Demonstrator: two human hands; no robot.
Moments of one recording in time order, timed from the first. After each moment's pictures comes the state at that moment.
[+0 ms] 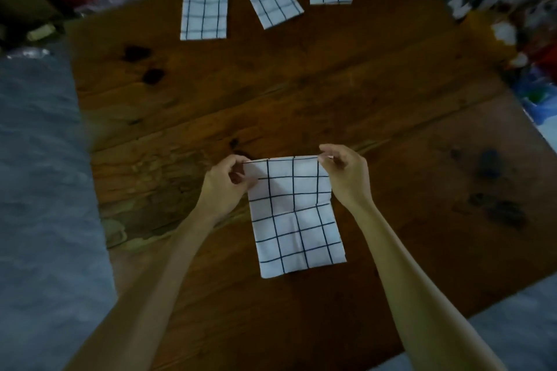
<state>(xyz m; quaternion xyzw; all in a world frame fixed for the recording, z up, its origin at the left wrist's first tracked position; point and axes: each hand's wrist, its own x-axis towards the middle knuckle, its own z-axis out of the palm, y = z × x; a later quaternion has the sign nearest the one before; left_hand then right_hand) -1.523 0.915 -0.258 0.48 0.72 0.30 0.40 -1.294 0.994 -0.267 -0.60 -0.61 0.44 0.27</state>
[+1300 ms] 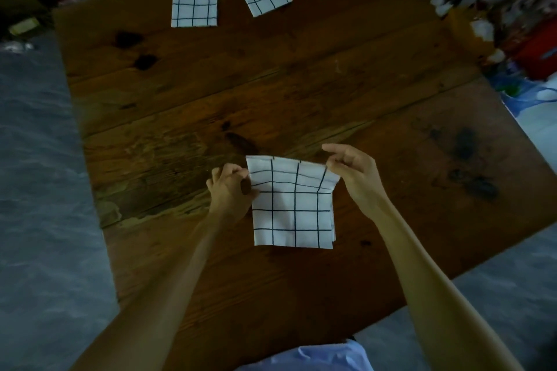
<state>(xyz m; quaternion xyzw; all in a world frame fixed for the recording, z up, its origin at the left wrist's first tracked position) -1.489 0.874 -0.304 0.55 0.78 0.11 0.26 -1.251 0.949 -0.230 -0.54 -0.58 0.55 0.27</state>
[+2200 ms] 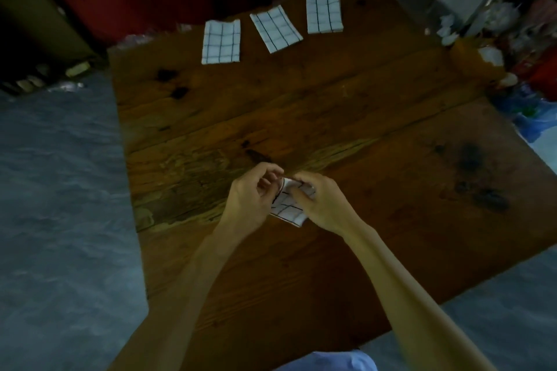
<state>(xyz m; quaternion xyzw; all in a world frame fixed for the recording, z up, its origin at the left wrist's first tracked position) -1.467 0.850 -0.187 0.59 0.67 0.35 0.29 -1.306 0.900 -0.188 -0.44 -0.74 0.49 0.14</state>
